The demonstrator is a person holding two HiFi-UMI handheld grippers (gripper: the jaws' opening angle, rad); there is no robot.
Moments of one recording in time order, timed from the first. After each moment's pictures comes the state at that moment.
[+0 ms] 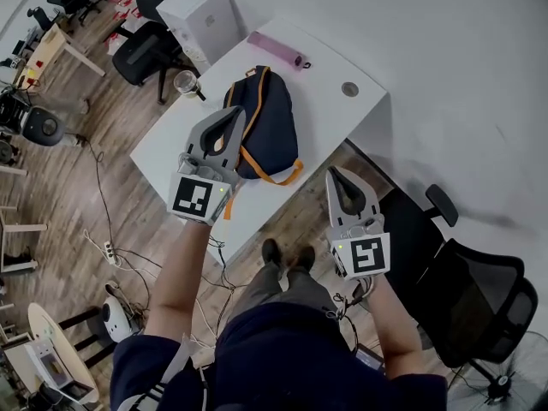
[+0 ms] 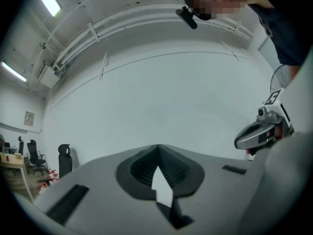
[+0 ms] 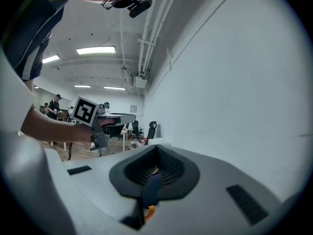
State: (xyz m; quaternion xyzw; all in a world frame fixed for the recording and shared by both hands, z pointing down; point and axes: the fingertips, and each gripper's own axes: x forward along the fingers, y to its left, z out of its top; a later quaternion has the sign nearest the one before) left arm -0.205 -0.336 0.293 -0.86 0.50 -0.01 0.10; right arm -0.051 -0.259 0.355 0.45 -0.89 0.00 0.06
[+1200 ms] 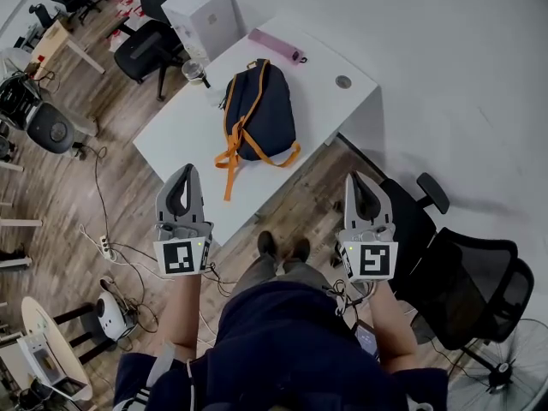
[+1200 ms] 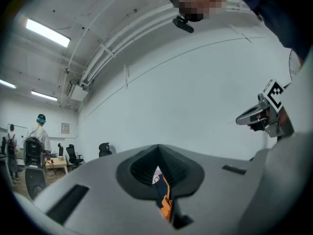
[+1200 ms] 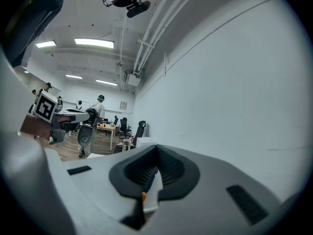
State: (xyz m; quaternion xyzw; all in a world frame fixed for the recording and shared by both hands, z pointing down) left arm -0.296 -0.165 0.302 -0.76 0.64 -0.06 0.11; right arm -0.005 -0.186 0.328 0.52 -0.85 -0.03 0.08
